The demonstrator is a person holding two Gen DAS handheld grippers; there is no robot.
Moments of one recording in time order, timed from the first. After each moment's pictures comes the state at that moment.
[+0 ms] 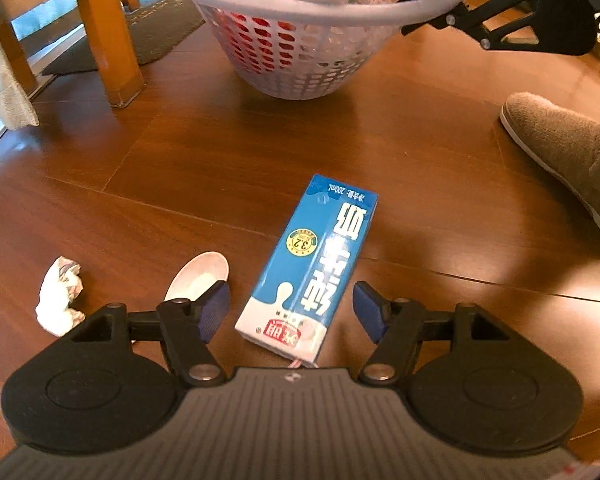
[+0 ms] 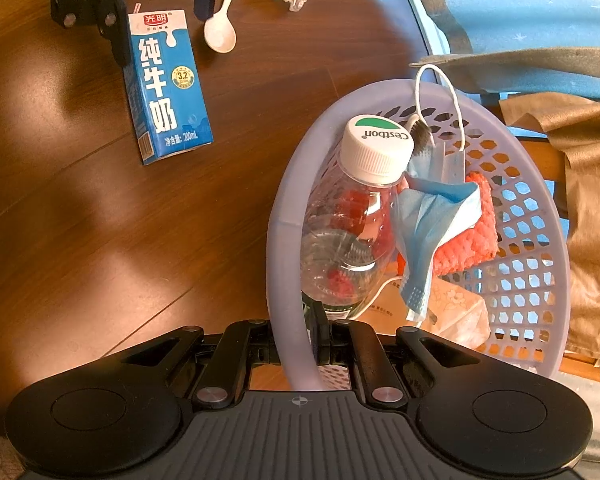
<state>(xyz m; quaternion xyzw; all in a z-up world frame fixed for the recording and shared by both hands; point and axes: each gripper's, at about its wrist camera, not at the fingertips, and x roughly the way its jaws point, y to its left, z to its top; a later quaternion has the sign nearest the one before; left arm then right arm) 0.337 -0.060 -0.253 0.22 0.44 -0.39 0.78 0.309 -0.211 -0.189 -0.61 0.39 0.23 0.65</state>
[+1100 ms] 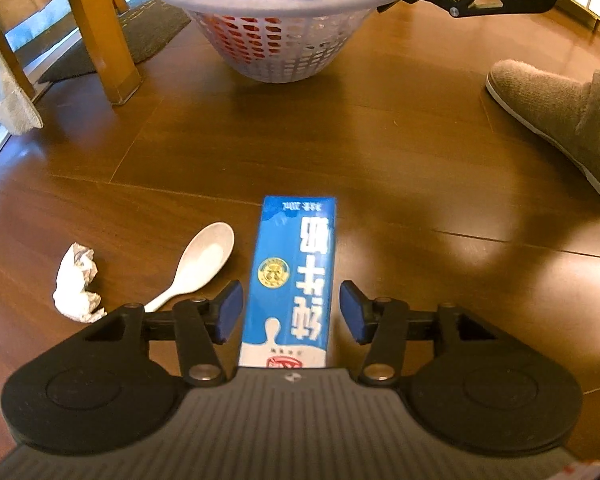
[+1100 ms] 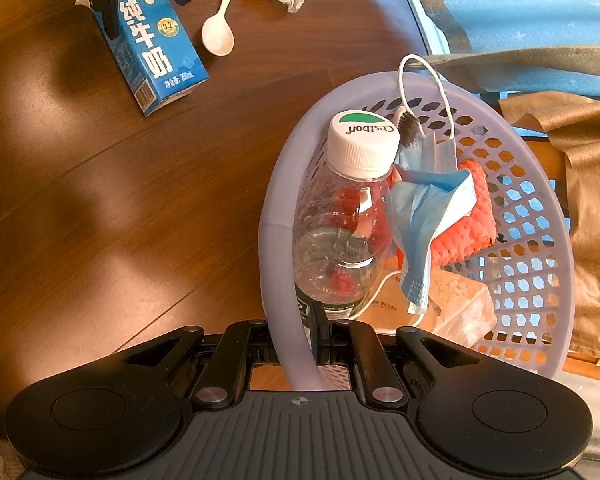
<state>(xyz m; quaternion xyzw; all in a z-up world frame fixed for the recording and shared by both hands) 0.320 -0.044 -0.246 0.26 0.43 -0.40 0.77 0.310 -0.211 -0.188 -0.61 0.39 0.23 0.65</state>
